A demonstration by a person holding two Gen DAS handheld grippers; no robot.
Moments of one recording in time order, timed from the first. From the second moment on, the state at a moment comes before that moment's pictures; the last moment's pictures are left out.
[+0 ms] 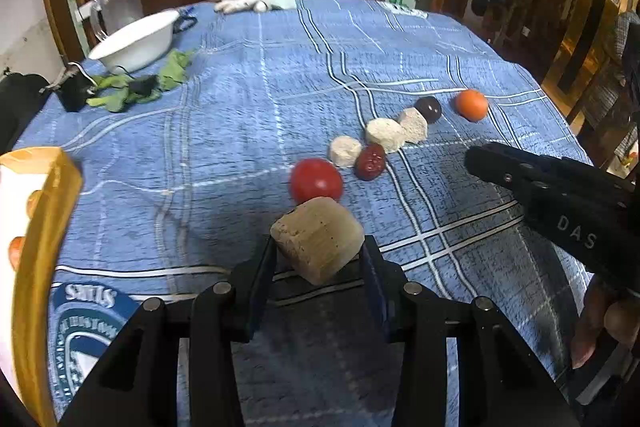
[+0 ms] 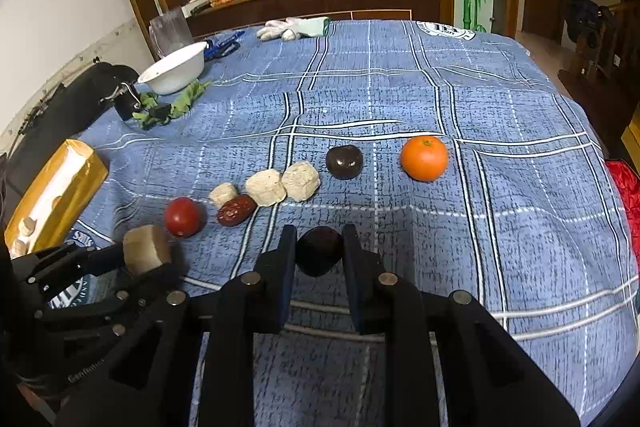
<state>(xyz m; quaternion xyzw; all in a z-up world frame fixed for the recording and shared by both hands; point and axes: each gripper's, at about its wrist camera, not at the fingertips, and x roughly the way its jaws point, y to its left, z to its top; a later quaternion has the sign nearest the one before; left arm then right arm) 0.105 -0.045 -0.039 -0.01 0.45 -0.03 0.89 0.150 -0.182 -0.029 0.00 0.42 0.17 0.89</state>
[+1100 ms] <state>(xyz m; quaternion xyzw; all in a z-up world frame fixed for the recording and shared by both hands) 0.016 -0.001 -0.018 -0.02 0.39 0.03 0.92 0.042 -0.171 -0.012 0.06 0.35 0.20 0.91</state>
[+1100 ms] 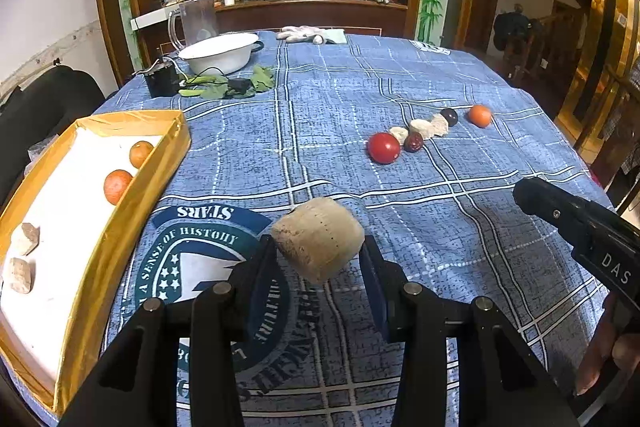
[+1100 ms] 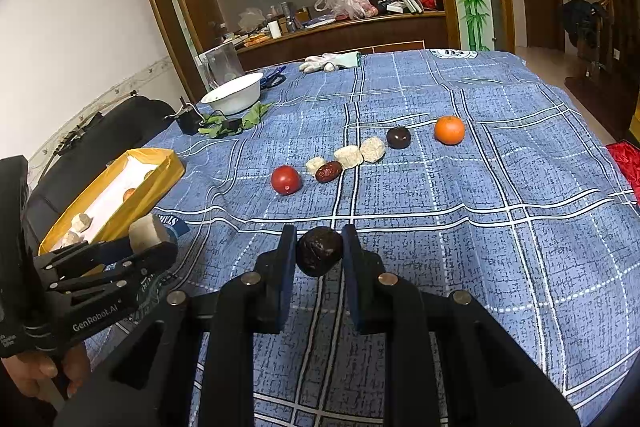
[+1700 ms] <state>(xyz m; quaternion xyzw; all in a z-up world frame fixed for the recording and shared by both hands) 0.009 0.012 -0.018 -0.01 0.39 0.05 0.92 0.040 -0.164 -0.015 0.05 0.36 0.21 0.91</state>
